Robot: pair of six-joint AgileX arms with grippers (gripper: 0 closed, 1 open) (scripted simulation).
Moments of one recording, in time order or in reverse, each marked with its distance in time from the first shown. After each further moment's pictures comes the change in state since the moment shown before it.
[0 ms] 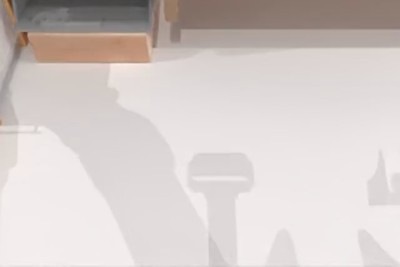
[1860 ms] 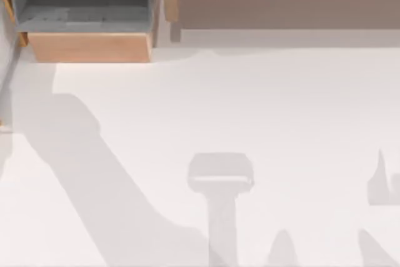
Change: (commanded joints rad) left arm -0.001 0.158 -0.080 -0.075 0.031 -0.039; right arm 0.000 0.000 0.000 0.000 0.000 0.000
